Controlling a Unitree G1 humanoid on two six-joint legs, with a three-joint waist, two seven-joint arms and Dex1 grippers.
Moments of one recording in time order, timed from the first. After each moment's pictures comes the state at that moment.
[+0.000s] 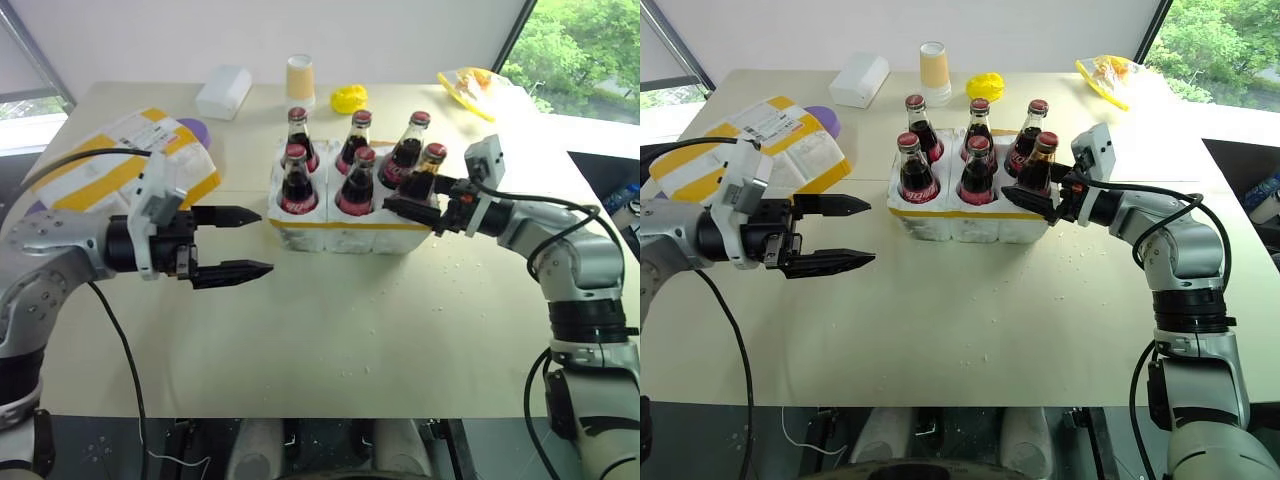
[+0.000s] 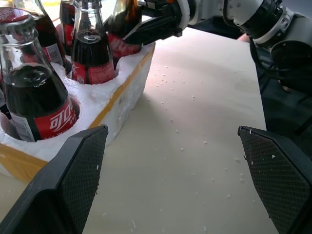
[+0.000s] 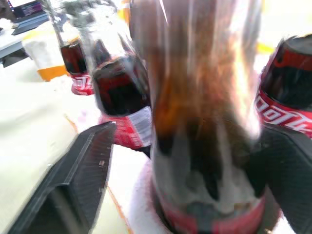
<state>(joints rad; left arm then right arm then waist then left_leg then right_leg) -0.41 0.93 0.21 -0.41 -0.87 0.84 -1.06 -0.64 -0.65 -0.08 0.07 0.57 0.66 0.89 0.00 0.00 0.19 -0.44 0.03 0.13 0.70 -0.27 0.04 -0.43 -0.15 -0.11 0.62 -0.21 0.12</state>
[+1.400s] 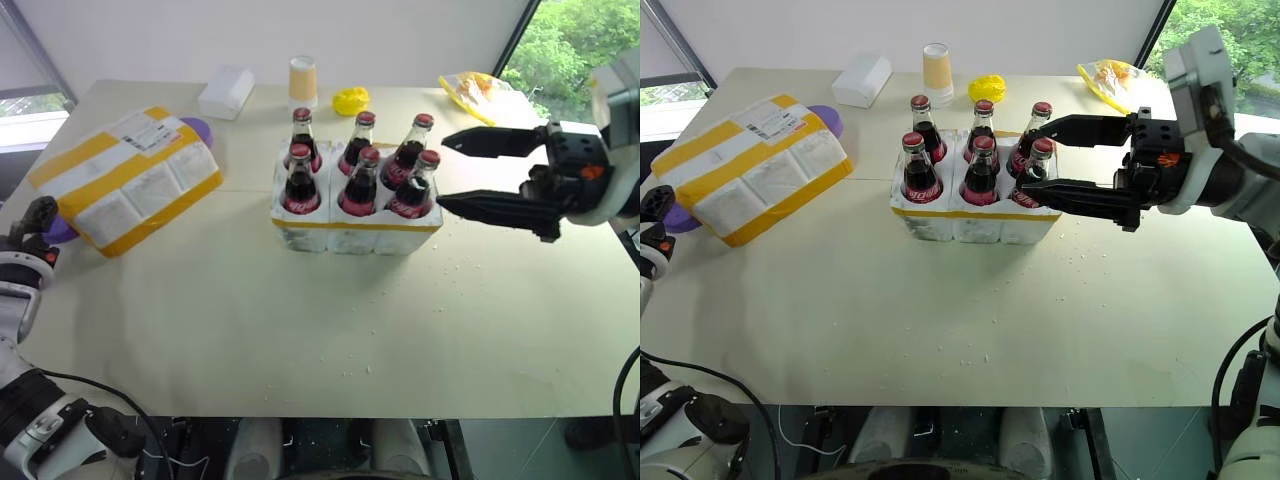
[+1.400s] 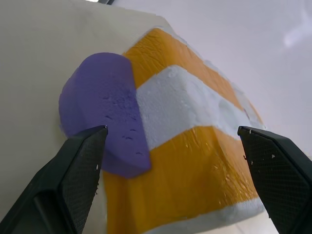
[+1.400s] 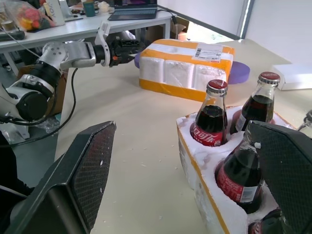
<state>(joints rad) -0.41 0.46 1.07 0.09 -1.00 0.84 0.05 -0.67 -0.99 -0.32 -0.33 1.00 0.94 1.03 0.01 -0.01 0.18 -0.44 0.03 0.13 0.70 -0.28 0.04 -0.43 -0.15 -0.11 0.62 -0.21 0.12</state>
